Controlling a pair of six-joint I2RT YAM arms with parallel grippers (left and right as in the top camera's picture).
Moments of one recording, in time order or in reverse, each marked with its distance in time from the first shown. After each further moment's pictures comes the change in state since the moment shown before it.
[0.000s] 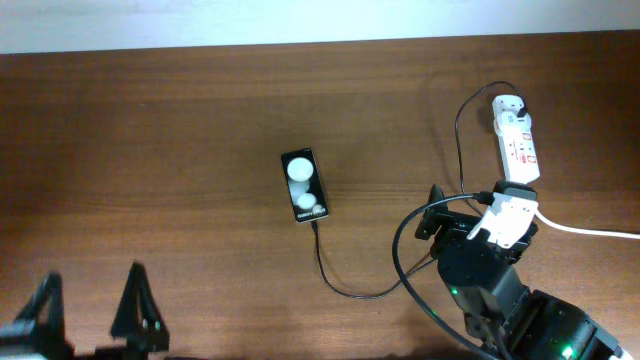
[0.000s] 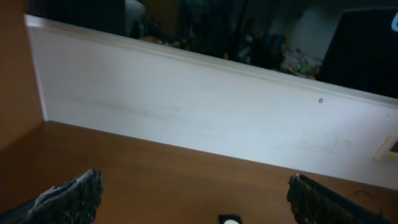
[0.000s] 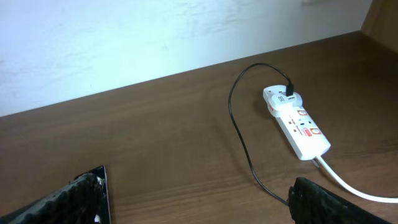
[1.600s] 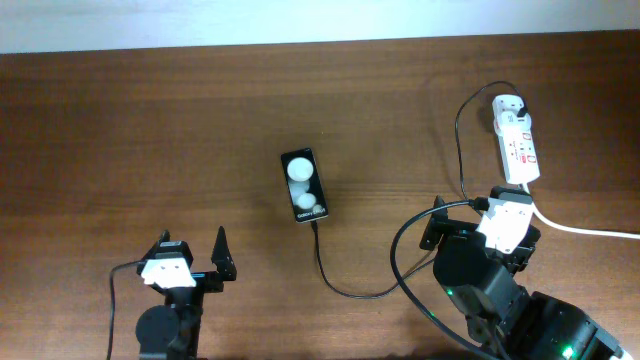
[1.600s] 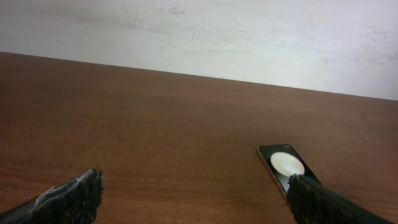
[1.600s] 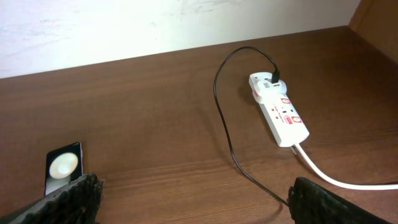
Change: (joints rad) left arm 0.043 -0.323 -1.175 0.727 0.080 0.090; right arm 0.000 0.000 0.000 -0.118 -0.011 -0.003
